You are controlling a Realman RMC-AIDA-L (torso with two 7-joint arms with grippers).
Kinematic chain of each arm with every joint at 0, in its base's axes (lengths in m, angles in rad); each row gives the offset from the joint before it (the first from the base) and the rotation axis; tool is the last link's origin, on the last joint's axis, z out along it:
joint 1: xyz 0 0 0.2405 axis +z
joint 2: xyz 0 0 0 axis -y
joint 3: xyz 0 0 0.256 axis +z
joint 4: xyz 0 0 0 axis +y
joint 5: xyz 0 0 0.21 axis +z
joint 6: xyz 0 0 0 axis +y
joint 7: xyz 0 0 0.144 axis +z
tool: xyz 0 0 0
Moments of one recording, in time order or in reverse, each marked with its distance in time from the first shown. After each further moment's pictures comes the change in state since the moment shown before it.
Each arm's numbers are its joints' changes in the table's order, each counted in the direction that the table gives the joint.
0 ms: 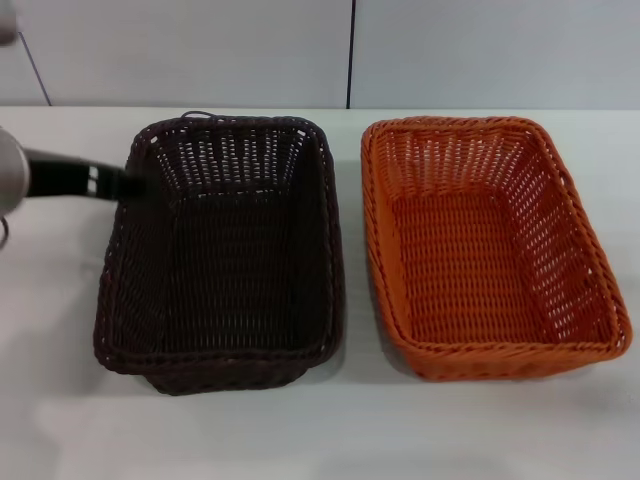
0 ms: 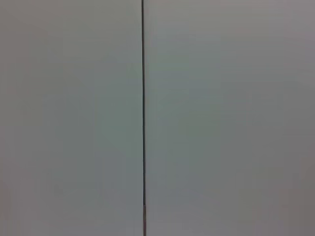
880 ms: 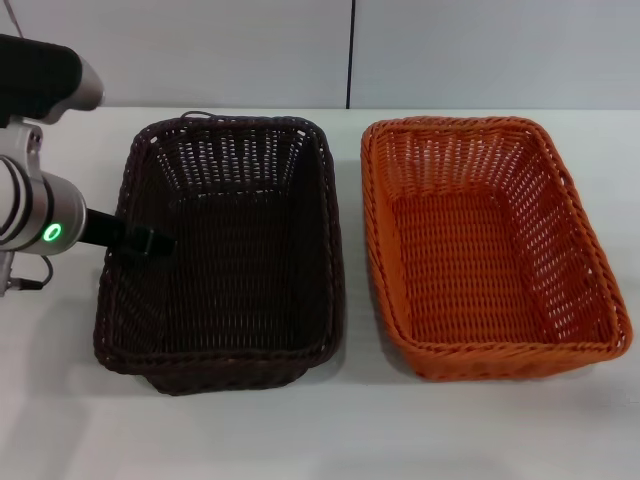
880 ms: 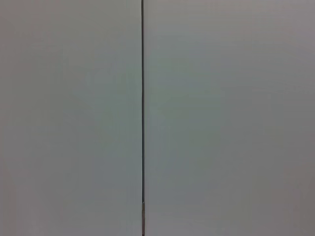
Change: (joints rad) left arm -0.136 0.001 0.042 0.282 0.054 -0.002 -0.013; right arm -0.001 0.000 -0.002 0.005 0.000 0.000 0.000
